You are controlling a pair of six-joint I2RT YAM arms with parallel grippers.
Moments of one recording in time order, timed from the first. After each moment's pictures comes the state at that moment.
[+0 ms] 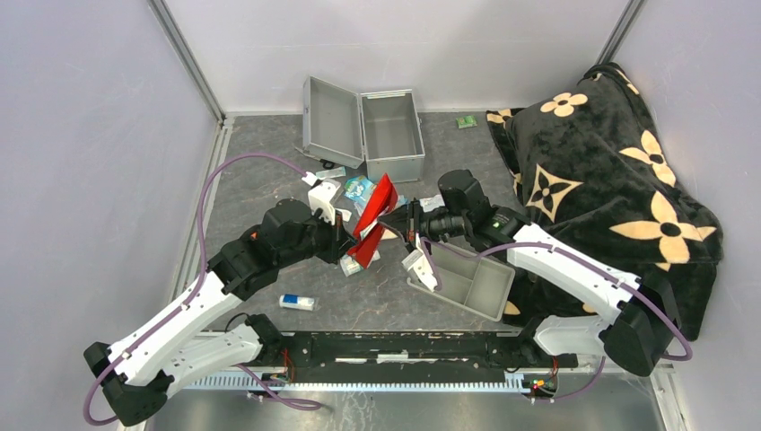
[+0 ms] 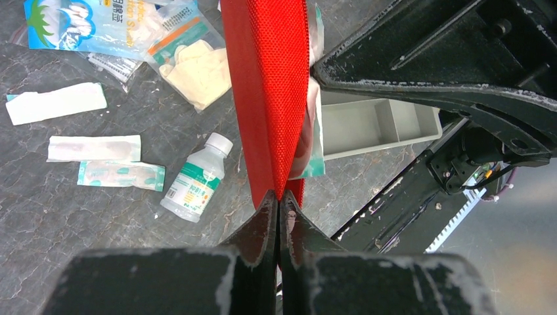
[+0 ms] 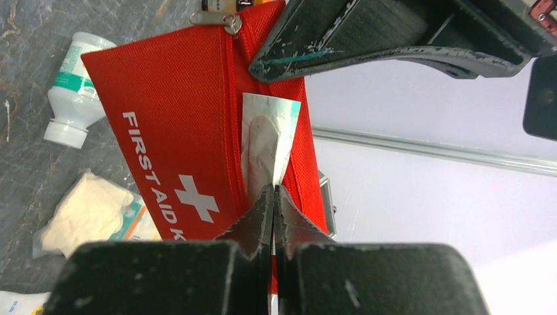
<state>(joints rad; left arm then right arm) -0.79 0.83 0.91 -0.58 0.04 -0.35 0.78 1.25 0.98 -0.22 -0.74 -1.75</state>
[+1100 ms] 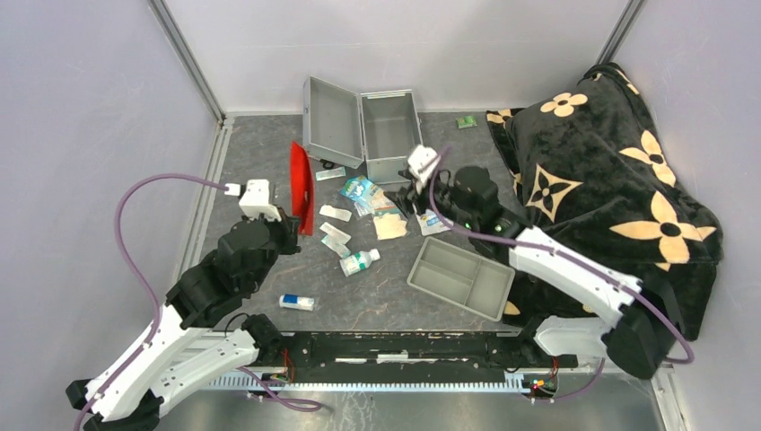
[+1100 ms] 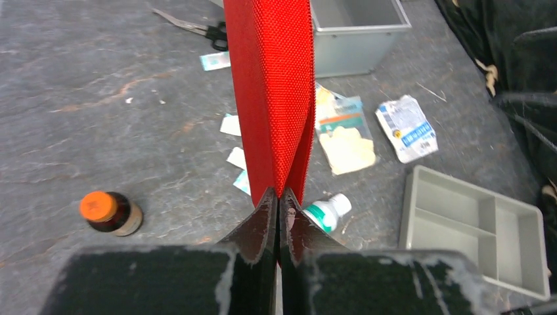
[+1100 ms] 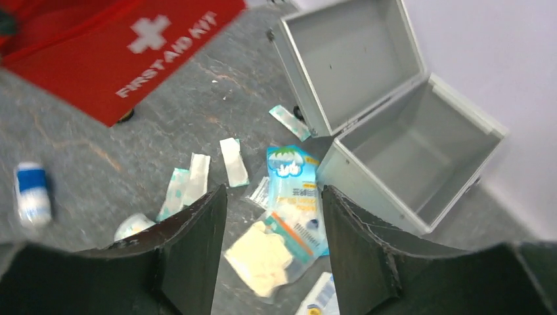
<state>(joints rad) -0.79 0.62 0.91 -0.67 -0.53 -0.42 0.77 1.17 0.86 0.25 -0.21 -0.28</state>
